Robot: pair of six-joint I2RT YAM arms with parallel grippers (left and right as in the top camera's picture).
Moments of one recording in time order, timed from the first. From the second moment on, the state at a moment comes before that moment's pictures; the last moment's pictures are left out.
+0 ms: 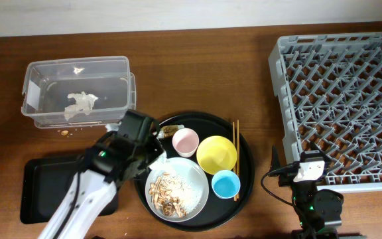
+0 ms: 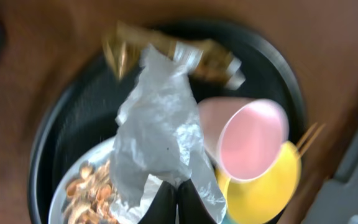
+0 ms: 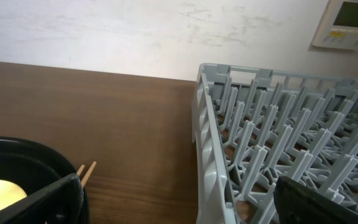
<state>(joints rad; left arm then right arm) -0.43 1.21 0.97 -0.85 -0.01 -1.03 0.04 0.05 0.01 -0.08 0.00 -0.08</state>
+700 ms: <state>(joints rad) -0.32 1.42 0.96 0.00 -0.97 -0.91 0.04 0.05 0.01 -0.08 0.00 -0.08</state>
